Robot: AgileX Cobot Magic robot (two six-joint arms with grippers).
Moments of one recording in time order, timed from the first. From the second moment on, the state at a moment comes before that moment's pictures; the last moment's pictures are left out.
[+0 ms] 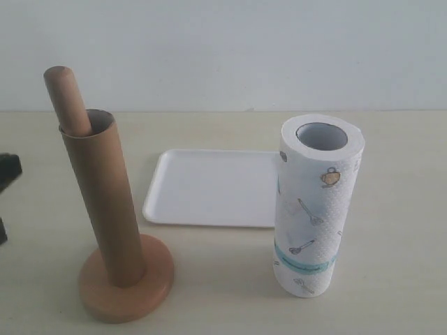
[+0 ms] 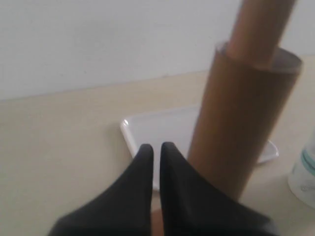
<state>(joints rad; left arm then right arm) -0.18 0.80 -0.20 0.71 -0.37 -0.70 0.08 0.00 0.00 0.07 0.38 0.03</state>
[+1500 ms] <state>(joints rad) -0.21 1.38 -0.28 0.75 -0.90 -0.55 0.08 0.00 0.00 0.07 0.38 0.03</state>
